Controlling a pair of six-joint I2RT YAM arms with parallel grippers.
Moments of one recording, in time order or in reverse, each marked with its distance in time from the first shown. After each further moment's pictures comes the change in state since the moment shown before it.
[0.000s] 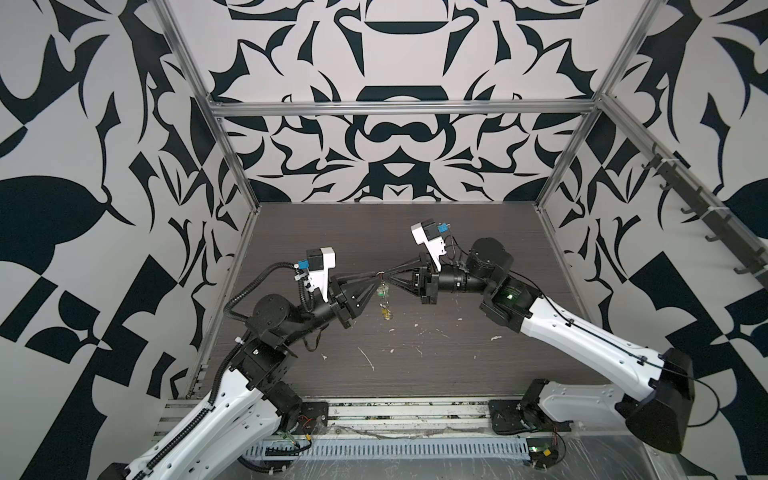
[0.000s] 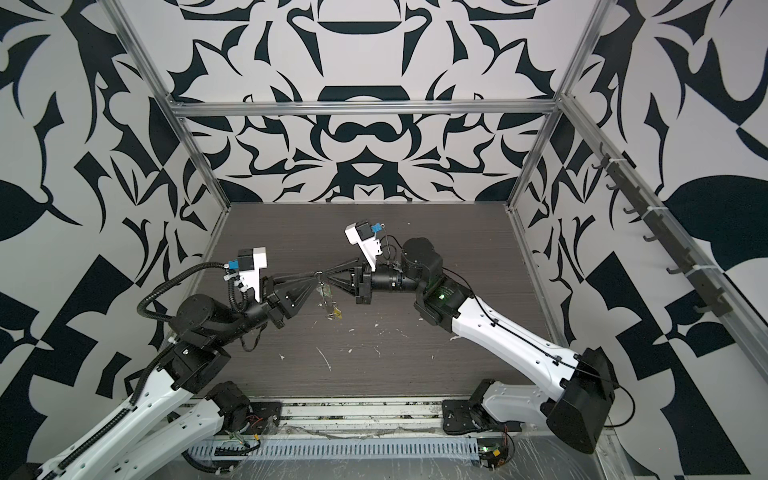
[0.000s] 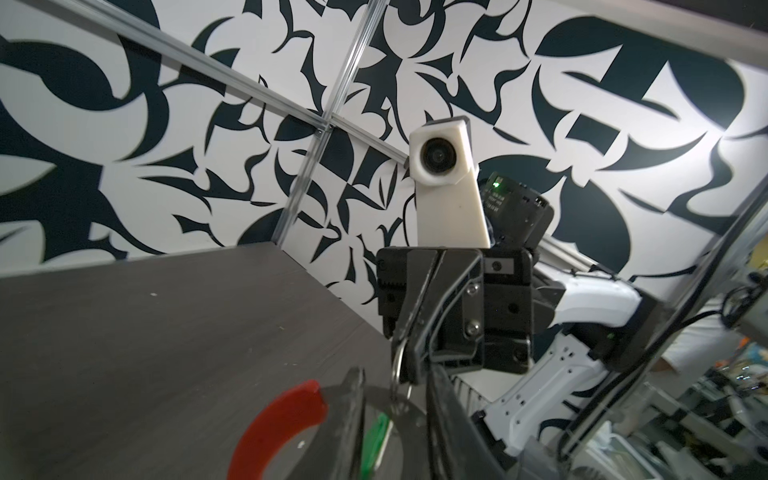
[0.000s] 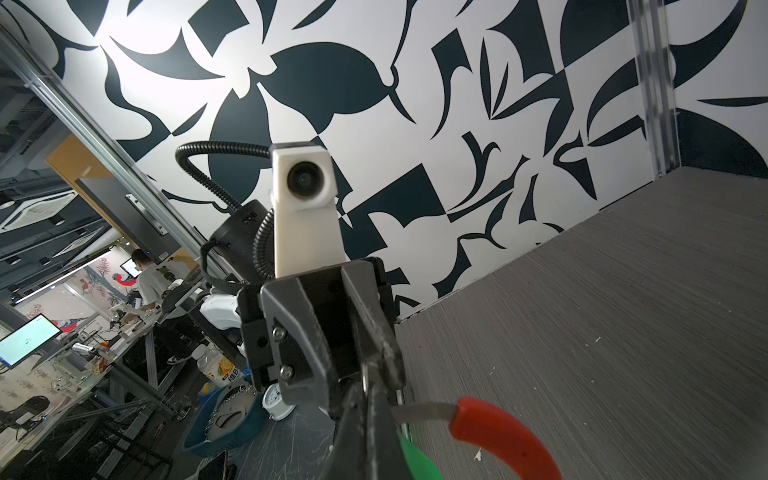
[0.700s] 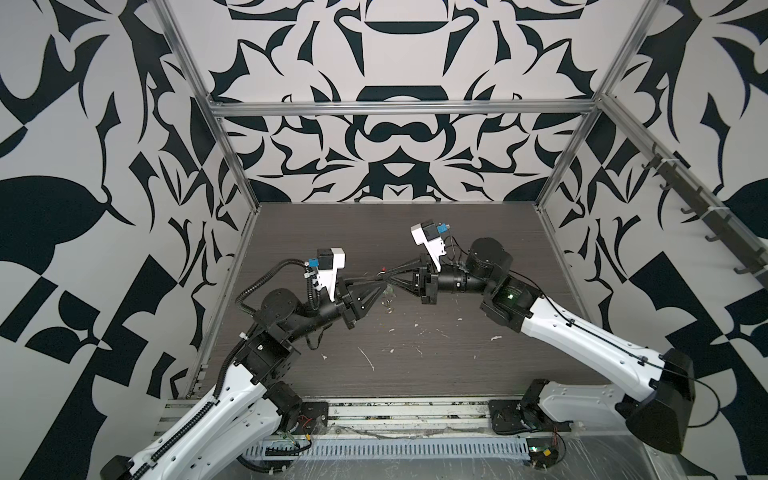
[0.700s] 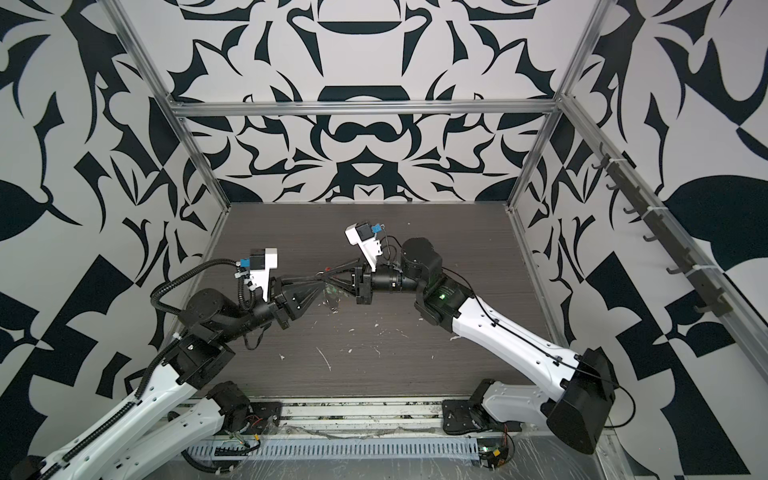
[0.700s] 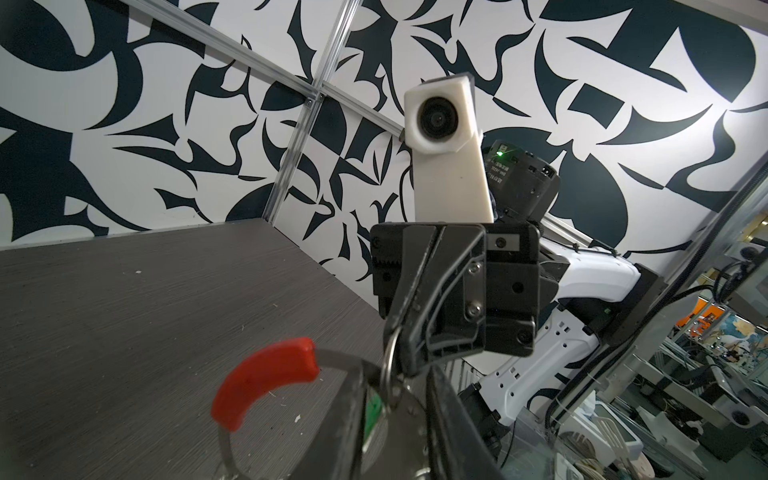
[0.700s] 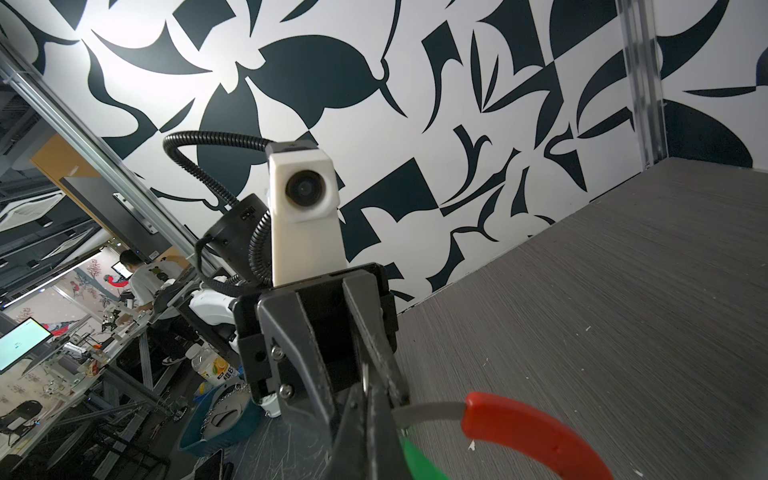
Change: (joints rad) left arm 0.000 0.050 0.008 -0.018 0.061 0.010; right arm 0.000 -0.003 0.000 -0.031 0.006 -0.013
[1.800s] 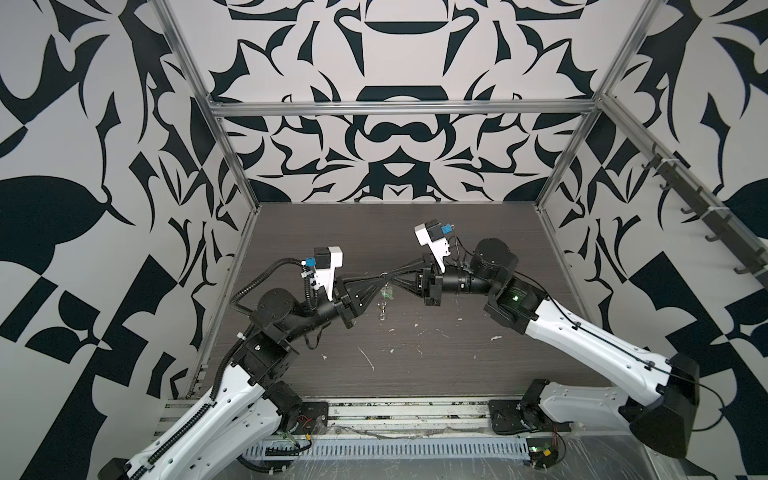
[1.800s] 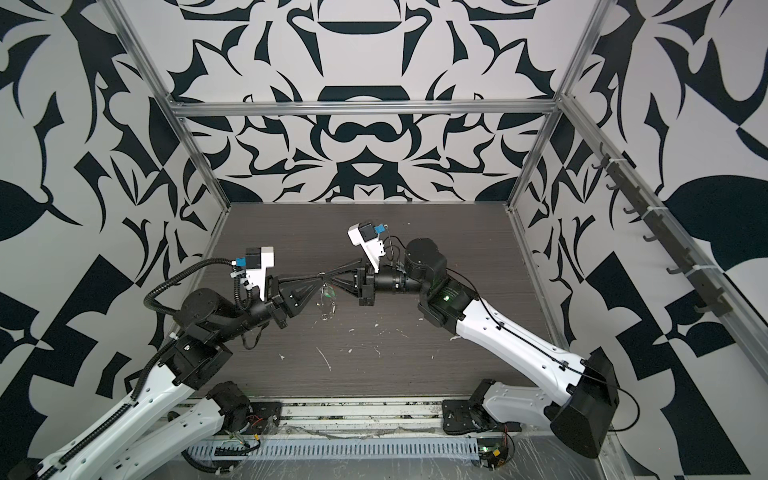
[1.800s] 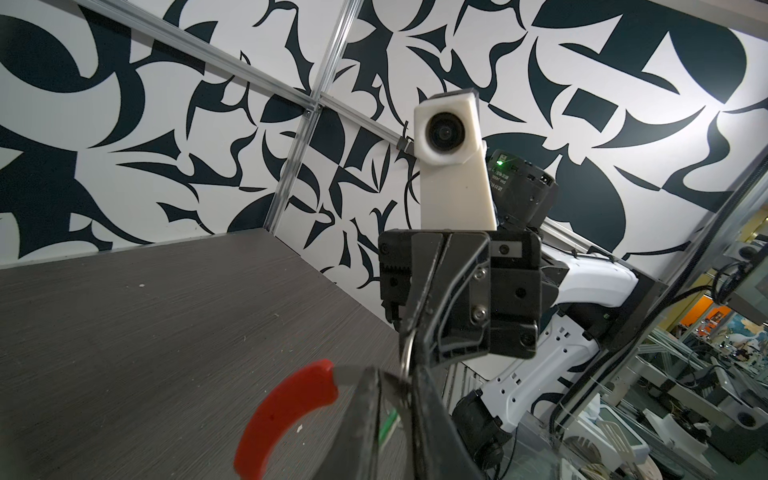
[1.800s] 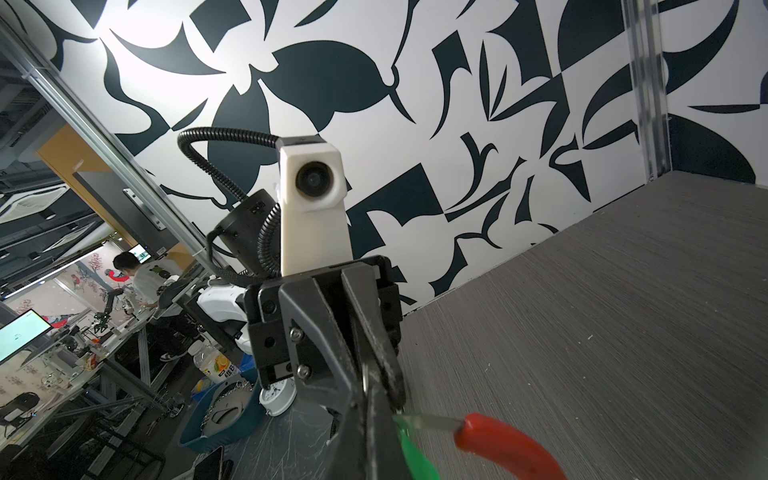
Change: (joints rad) left arm 0.000 -0.003 0.025 -0.012 -0.007 0.015; right arm 0.000 -0.028 0.000 -0.008 -0.008 -0.011
